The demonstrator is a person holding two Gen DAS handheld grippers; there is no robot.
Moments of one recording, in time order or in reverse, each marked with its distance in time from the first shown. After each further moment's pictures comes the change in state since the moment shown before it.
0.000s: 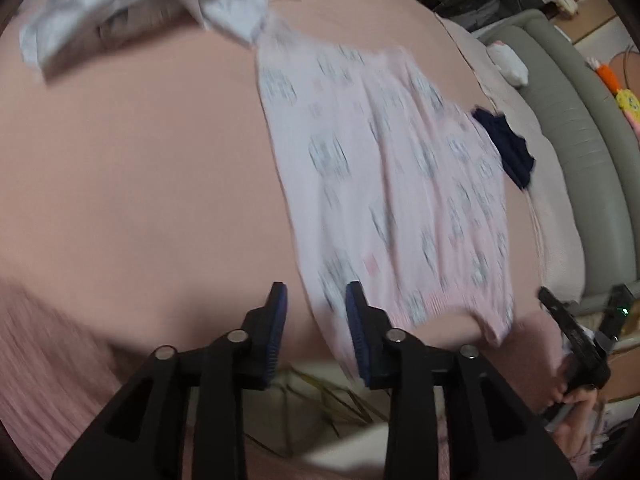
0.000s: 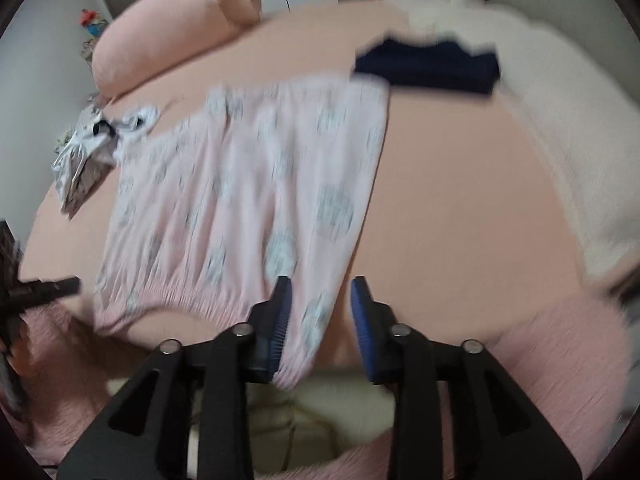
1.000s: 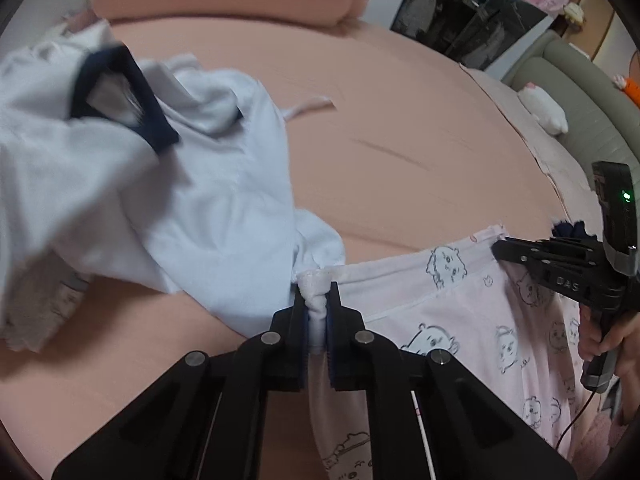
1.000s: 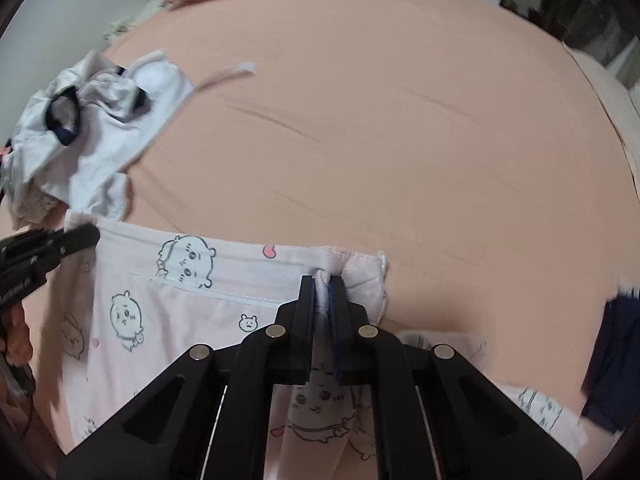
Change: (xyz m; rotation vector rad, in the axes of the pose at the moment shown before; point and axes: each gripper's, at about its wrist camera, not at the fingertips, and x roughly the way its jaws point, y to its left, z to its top) left arm 0.095 0.026 0.212 0.113 -0.241 0.144; right arm 0.269 0.196 0.248 -0.417 0.166 0.176
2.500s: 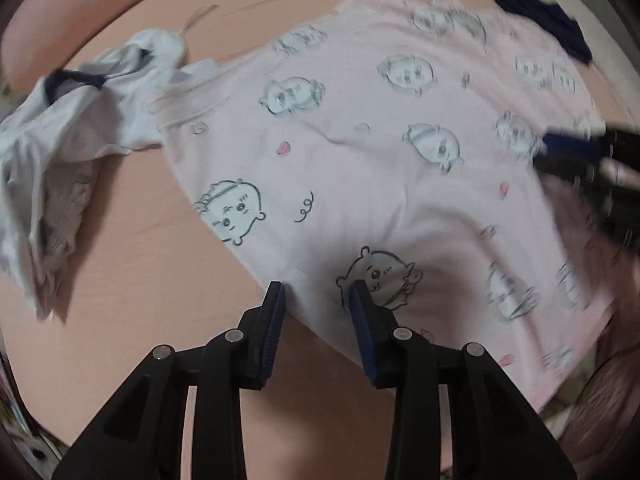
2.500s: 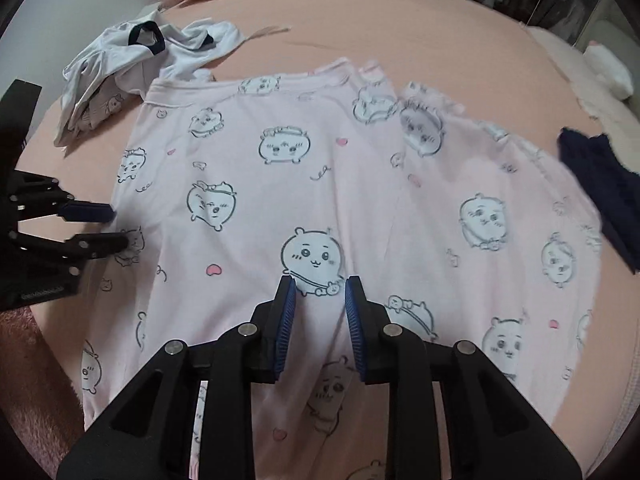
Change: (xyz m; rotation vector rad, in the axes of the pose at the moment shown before) left arm -0.044 -0.105 -0.088 0.469 0.323 0.105; right arm -0.084 0.074 -0.185 0.061 0.003 -0.080
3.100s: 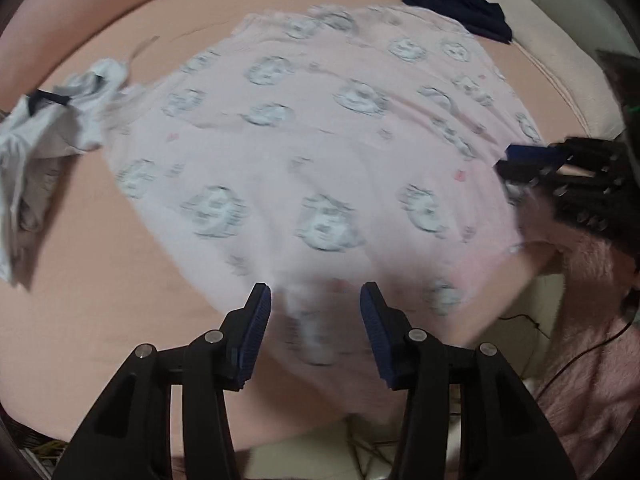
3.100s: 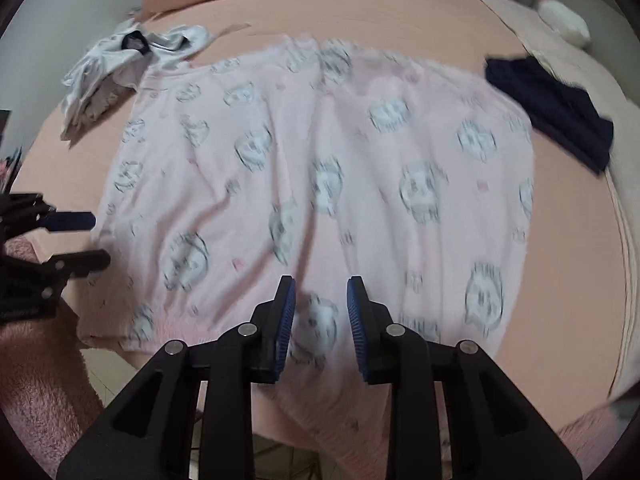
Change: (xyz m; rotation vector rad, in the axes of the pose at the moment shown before) left arm -0.005 -0.070 -0.062 0.087 0.036 -0.084; right arm -0.032 -0.032 -0.092 0.141 0.066 -0.035
